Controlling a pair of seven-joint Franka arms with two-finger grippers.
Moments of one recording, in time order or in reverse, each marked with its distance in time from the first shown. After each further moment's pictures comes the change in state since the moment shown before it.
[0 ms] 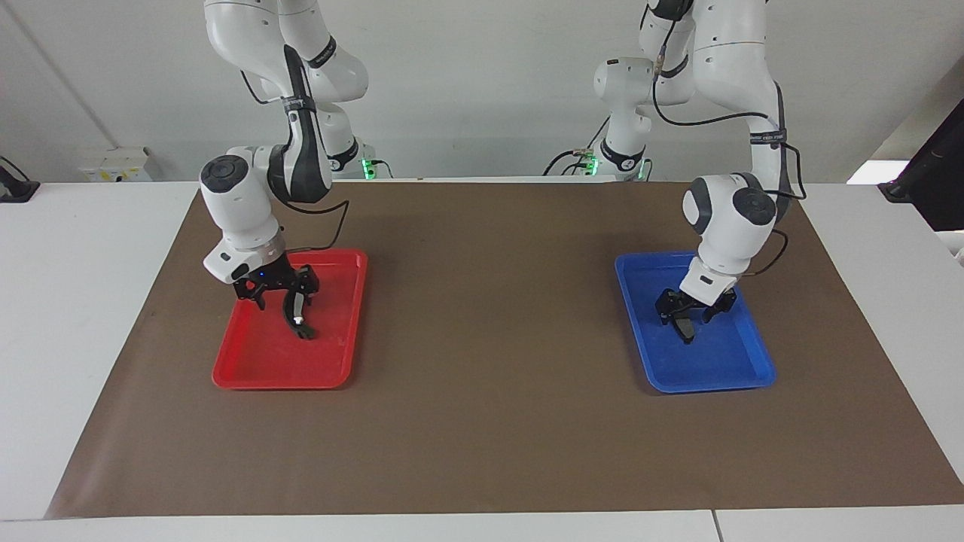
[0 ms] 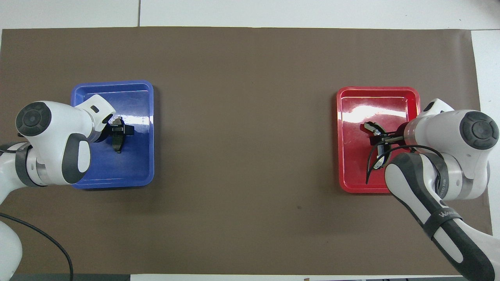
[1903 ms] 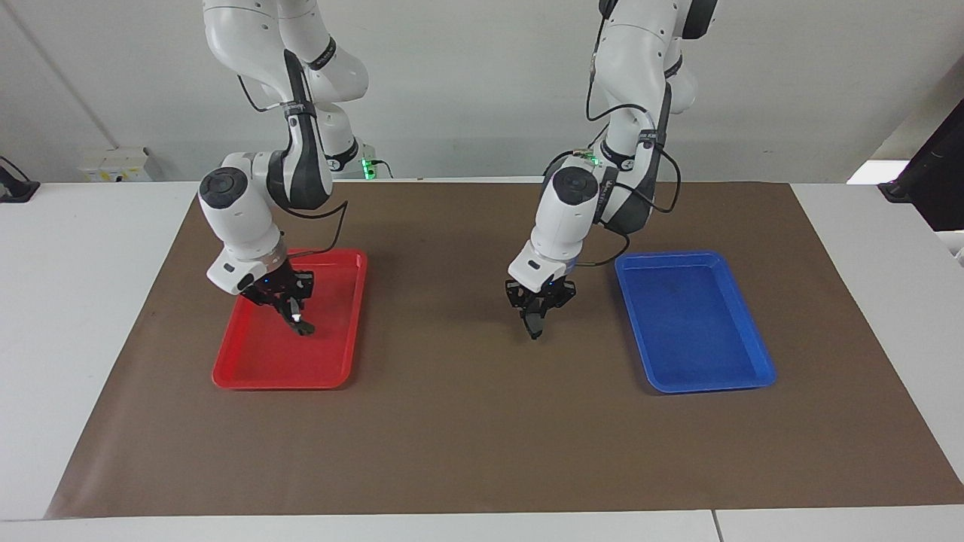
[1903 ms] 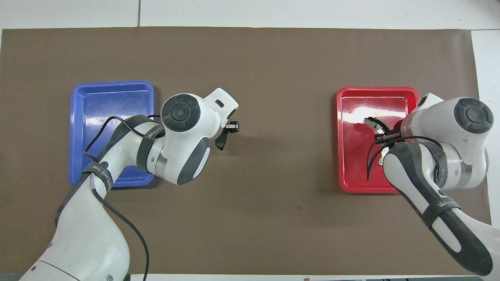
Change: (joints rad) left arm -0.508 0.154 -0.017 0.333 -0.085 -0.156 -0.483; right arm 0.011 0.032 0.002 0.114 0.003 -0.169 -0.034
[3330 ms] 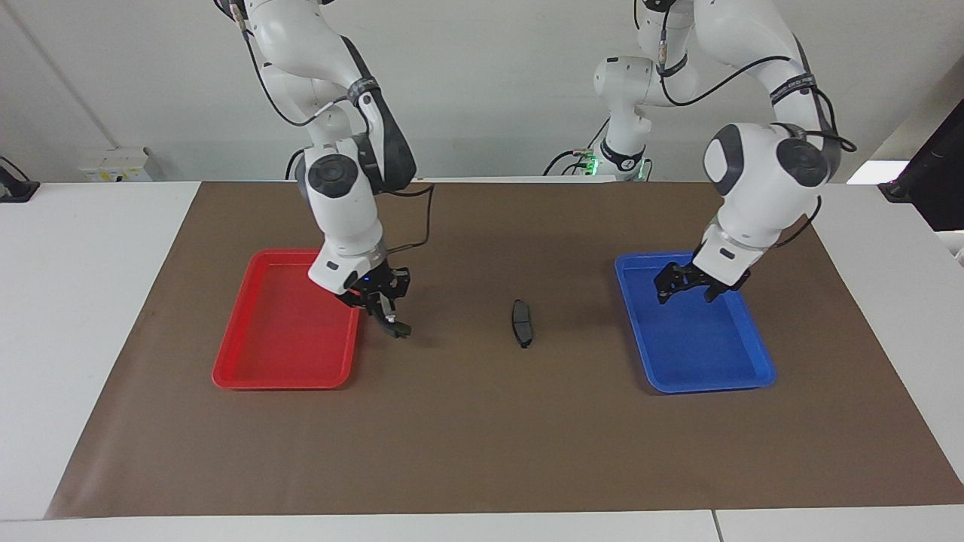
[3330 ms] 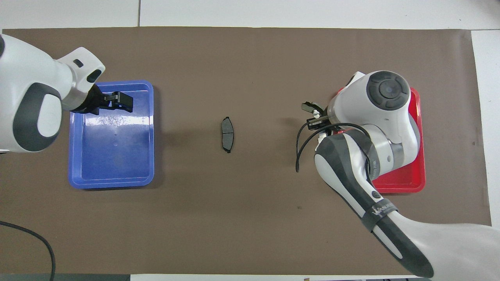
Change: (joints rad) left arm 0.468 -0.201 0.042 0.097 0.006 -0.430 0.477; right arm 0.140 0.167 0.250 0.329 -0.011 -0.145 0.380
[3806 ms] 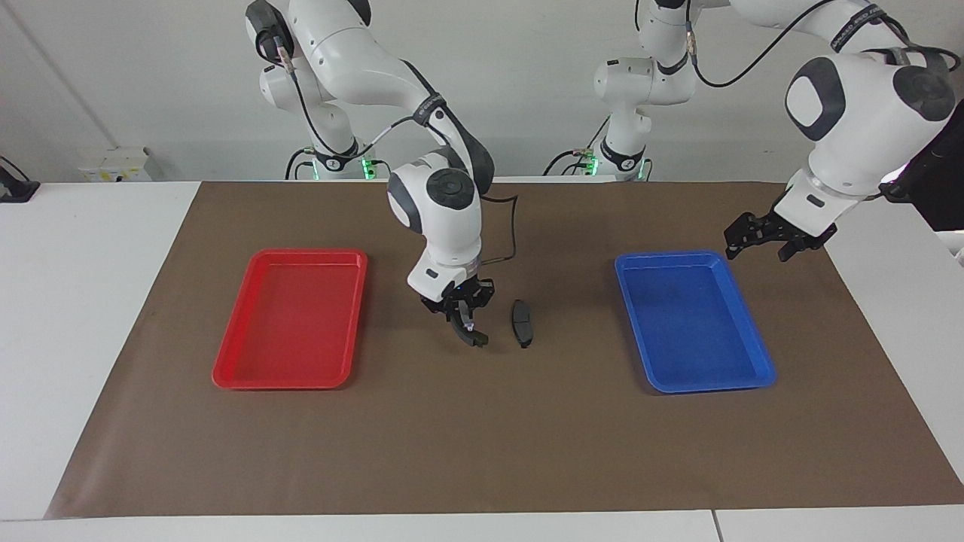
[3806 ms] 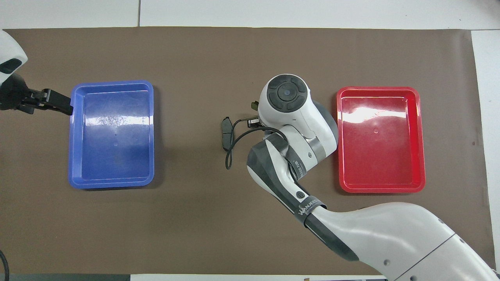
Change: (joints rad) left arm 0.074 -0.049 0.026 0.209 0.073 -0.313 0.154; right arm 0.197 0.206 0.003 0.232 -0.075 -0.021 0.320
